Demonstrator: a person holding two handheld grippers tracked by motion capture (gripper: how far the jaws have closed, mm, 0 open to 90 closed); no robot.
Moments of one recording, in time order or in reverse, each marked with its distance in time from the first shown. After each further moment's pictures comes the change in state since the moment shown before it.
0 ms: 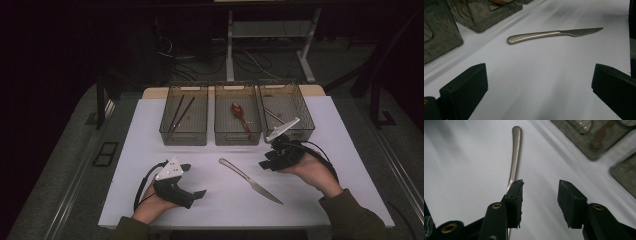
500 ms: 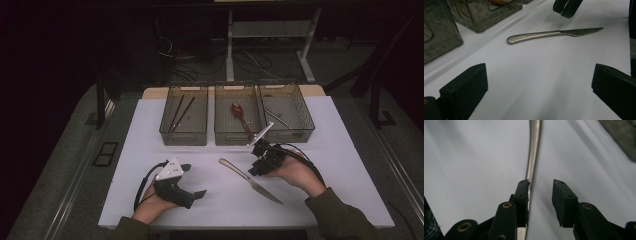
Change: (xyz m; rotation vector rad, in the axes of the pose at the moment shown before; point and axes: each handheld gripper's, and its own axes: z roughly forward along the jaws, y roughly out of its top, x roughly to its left) left arm 0.000 0.000 0.000 -0.002 0.000 -0.001; right arm 0.021 0.021 0.037 0.167 0.028 -0.046
